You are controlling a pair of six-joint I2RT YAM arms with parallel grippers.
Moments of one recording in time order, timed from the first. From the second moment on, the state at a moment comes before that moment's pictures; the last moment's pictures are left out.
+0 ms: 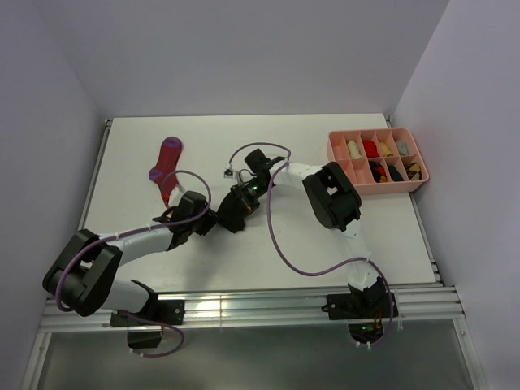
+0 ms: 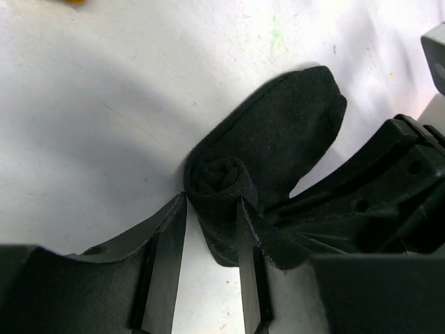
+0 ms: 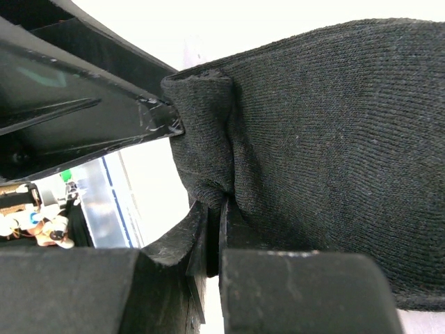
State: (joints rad) left arm -0.56 1.37 0.53 0.04 -0.19 -1.29; right arm 0.61 2.29 1.60 -0.58 -0.94 -0.01
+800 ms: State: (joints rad) left arm -0.57 1.59 0.73 -0.01 -0.20 -1.23; right arm 0.68 1.78 1.01 -0.07 -0.40 0.04
